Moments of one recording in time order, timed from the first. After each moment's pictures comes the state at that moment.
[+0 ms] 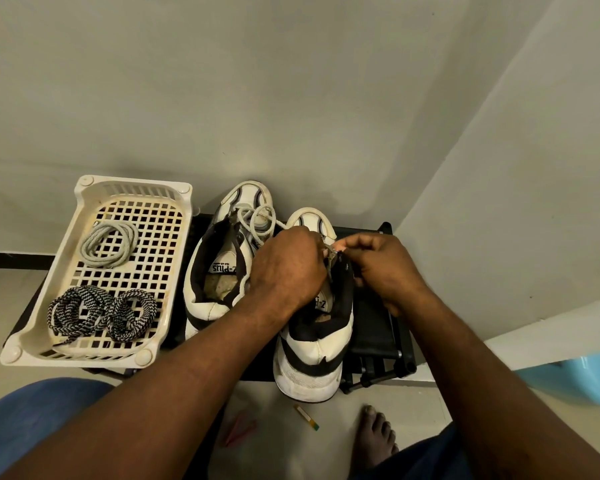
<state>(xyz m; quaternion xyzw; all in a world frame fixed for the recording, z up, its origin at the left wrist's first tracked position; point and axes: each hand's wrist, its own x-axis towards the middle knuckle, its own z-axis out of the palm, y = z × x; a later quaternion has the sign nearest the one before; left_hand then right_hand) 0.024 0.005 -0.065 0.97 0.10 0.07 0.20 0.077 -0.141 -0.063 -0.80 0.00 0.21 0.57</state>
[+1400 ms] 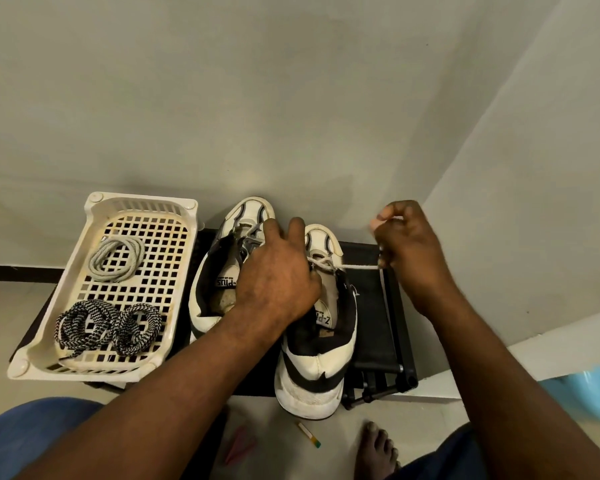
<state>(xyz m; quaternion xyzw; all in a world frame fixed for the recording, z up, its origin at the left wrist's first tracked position) 0.006 0.016 -0.044 0.97 0.14 0.07 0.16 0.087 -0.160 -0.024 -0.80 -0.11 0.05 0.59</state>
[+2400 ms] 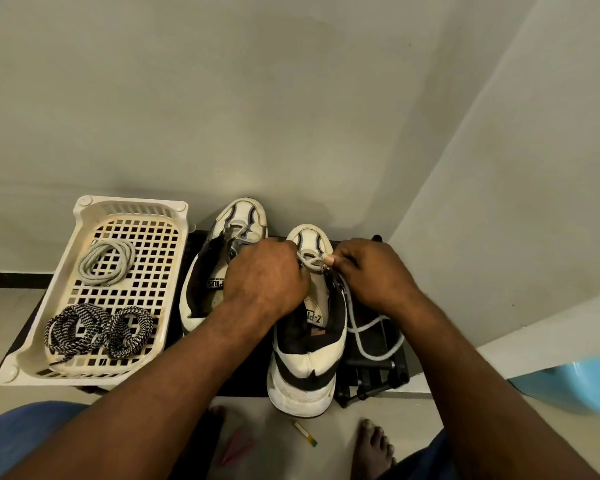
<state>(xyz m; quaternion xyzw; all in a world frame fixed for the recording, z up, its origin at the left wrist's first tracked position) 0.009 0.018 -0.043 0.99 0.11 0.04 0.09 0.085 -0.148 -0.052 -0.93 -0.24 0.07 0.26</state>
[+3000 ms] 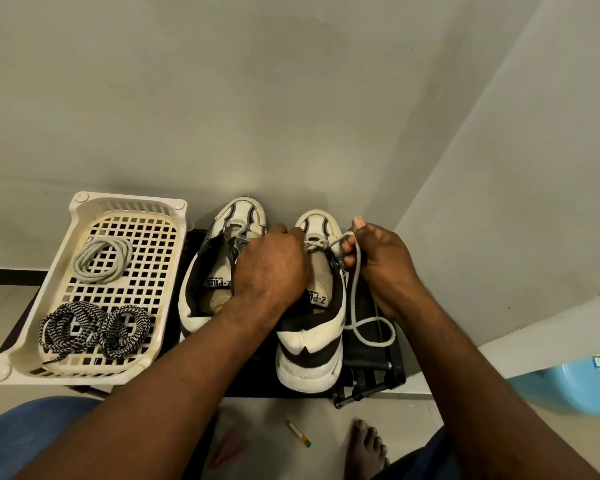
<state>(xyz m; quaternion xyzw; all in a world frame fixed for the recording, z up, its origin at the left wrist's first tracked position) 0.023 0.016 -0.047 0.98 0.10 0.11 0.12 0.079 -0.139 -0.039 -0.72 -0.04 0.14 0.68</state>
